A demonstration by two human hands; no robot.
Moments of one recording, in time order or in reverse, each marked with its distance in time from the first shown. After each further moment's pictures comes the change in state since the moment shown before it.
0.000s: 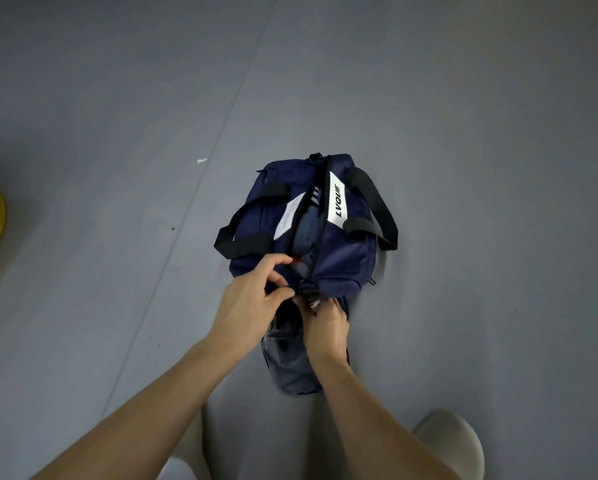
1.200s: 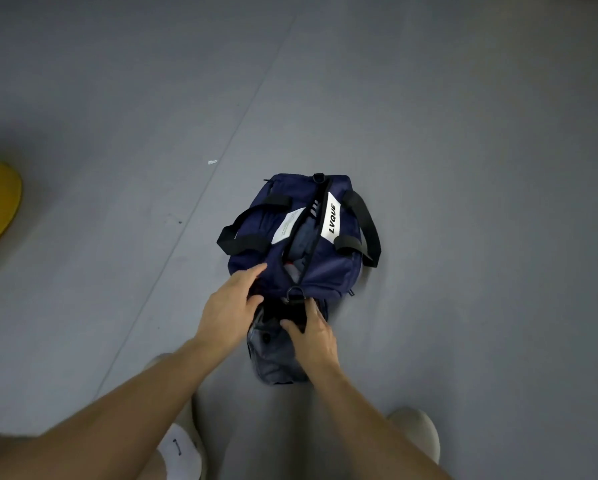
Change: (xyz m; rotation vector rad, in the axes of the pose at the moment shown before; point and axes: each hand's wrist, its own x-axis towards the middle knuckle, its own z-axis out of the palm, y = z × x) left_hand -0.030 -0.027 -0.006 0.192 0.057 -0.049; right_hand -0.040 -0.001 -0.035 -0.099 -0.272 -0.112
